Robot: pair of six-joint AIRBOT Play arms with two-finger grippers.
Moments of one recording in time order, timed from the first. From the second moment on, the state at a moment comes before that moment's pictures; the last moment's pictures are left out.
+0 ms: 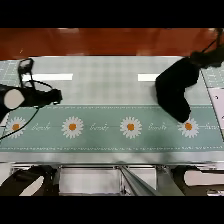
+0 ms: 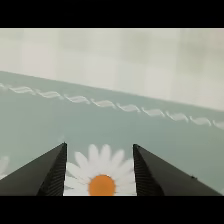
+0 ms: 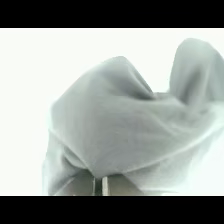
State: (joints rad) left arm -0.19 -0.90 0.88 1.63 -1.03 -2.00; right arm -0.23 -1.51 1.72 -1.29 1.20 1.44
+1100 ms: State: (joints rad) left arm -0.14 -0.69 0.72 1.51 -1.05 -1.94; right arm 0.44 -1.18 2.06 -1.26 1.15 1.42
